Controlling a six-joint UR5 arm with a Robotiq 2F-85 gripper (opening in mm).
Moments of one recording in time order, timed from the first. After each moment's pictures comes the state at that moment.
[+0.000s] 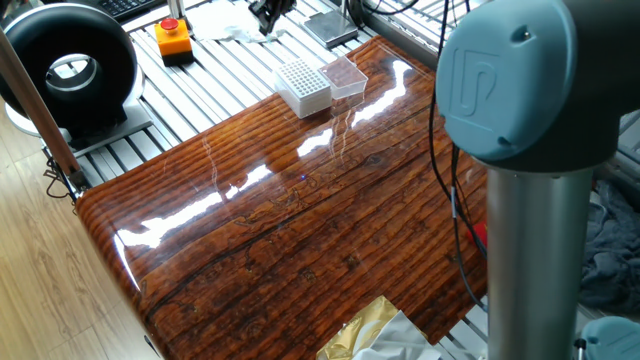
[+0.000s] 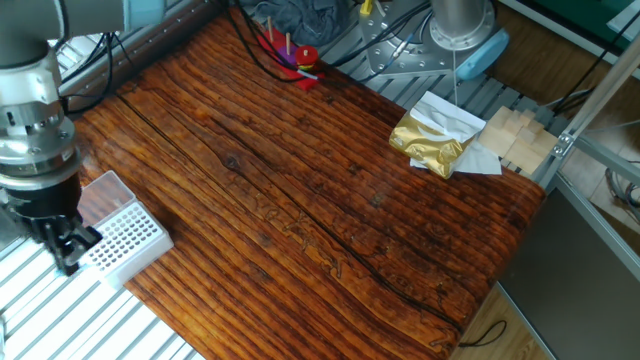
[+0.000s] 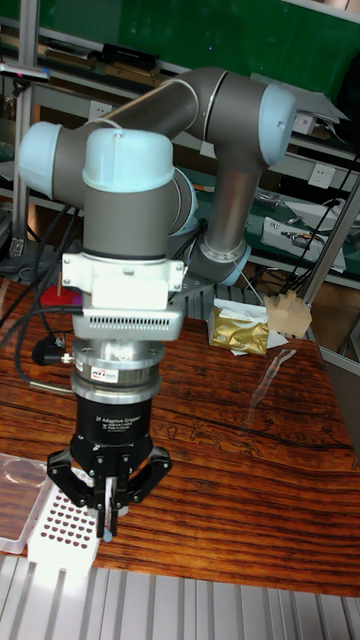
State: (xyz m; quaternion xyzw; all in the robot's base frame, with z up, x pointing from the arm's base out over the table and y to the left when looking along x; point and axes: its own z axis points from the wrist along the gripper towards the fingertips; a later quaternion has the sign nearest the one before) arm 0.815 -0.052 0.147 -0.08 0.97 0.06 0.20
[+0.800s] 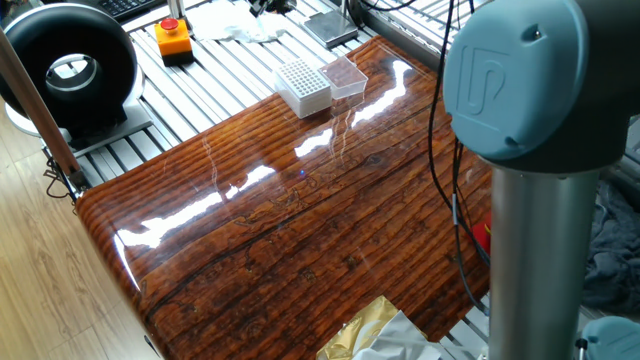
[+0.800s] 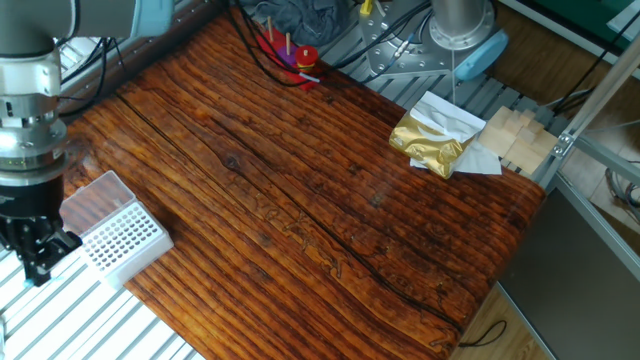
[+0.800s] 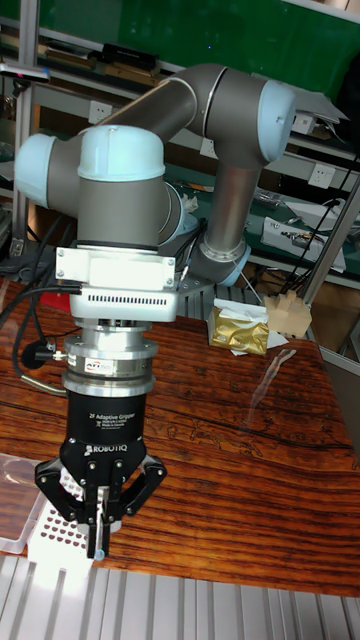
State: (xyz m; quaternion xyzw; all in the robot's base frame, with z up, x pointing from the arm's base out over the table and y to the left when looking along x) arm 0.836 -0.061 0.157 -0.10 0.96 0.05 0.26
